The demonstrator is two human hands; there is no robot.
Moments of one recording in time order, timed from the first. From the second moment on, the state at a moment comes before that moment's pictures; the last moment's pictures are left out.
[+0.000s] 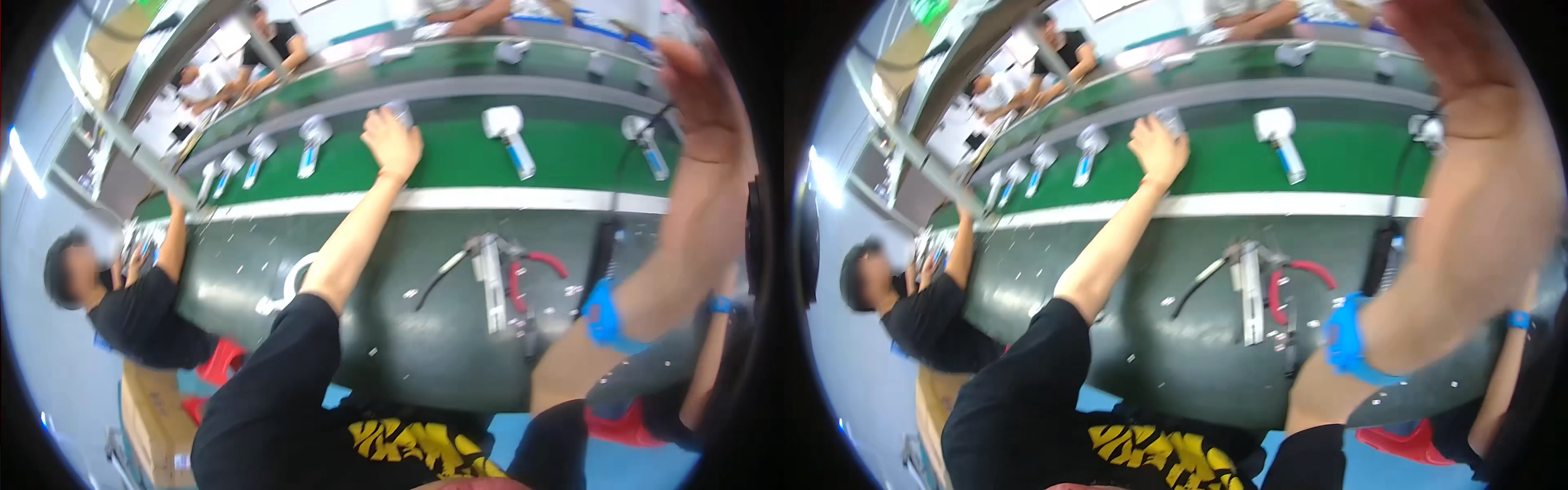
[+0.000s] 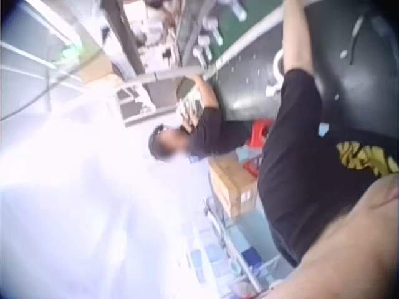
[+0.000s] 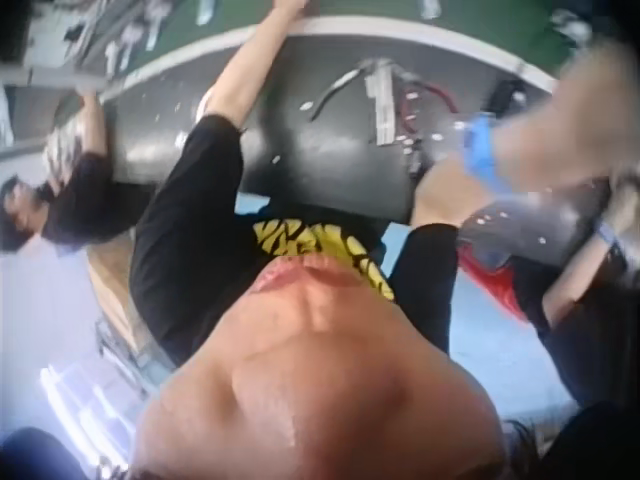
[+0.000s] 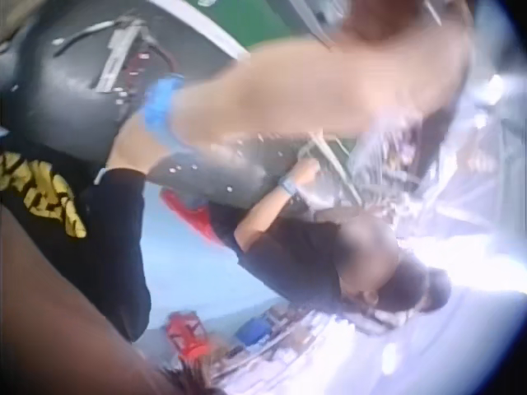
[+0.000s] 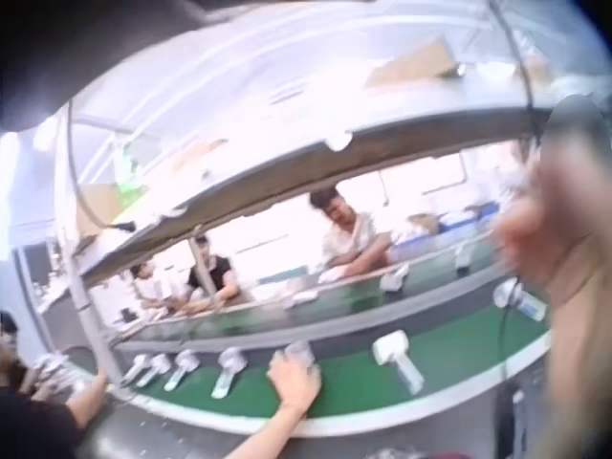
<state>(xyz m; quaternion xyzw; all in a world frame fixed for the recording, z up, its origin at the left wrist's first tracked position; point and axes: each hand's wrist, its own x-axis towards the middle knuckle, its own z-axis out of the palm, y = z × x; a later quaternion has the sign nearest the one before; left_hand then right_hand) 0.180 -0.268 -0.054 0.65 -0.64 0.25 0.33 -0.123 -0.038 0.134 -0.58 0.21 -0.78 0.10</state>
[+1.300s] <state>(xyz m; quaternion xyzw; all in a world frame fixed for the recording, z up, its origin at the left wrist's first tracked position) 0.296 -0.103 0.141 0.13 -0.49 -0.64 0.58 0.108 -0.038 0.120 -0.76 0.29 -0.57 0.13</state>
